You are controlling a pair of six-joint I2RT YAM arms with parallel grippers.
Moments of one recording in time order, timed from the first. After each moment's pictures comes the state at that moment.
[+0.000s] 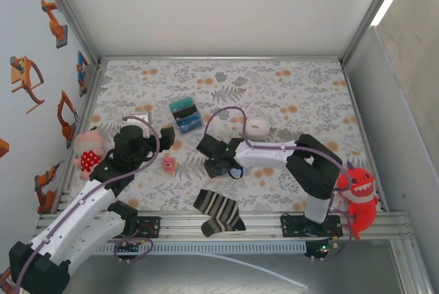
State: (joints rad) left arm -0.52 0.74 0.55 -0.27 -0.25 -0.31; right arm 1.06 1.82 1.11 -0.53 0.11 0.48
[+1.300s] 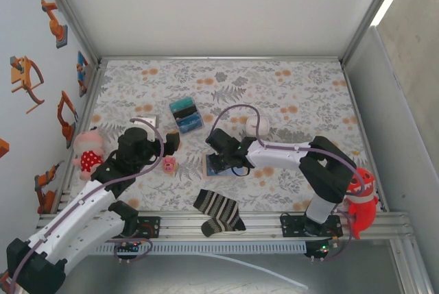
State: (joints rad) left arm -0.59 0.74 0.55 -0.30 -0.24 -0.25; right arm 0.99 1.71 1.00 -0.36 -0.02 0.51
